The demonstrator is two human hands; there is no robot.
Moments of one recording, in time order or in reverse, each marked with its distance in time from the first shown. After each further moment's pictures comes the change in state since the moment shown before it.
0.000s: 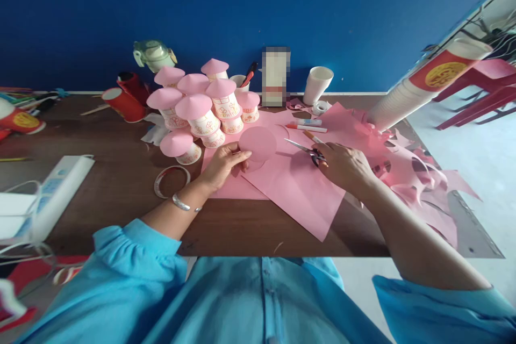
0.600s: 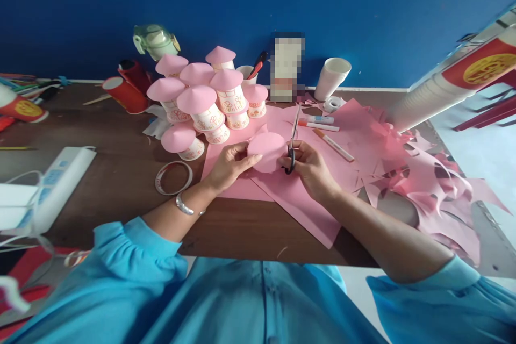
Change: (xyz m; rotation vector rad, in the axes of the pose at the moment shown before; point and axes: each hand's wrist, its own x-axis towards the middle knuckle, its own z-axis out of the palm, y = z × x) left_hand -0.008 0.003 0.010 0.086 -0.016 0.106; right_hand 0.015 -0.097 0.023 1.827 -0.119 0.213
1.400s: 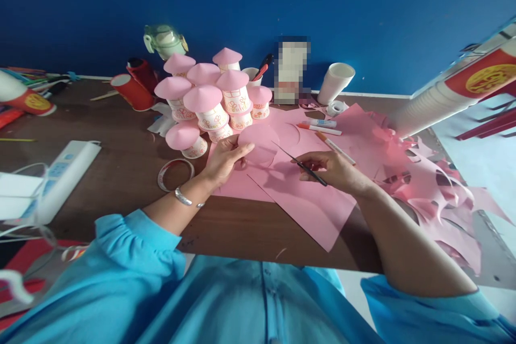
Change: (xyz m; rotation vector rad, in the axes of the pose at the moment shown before) left_hand 0.009 -0.007 -0.011 -0.198 0.166 -0.032; right_hand 0.000 -0.045 -0.055 -0.808 -0.255 -0.012
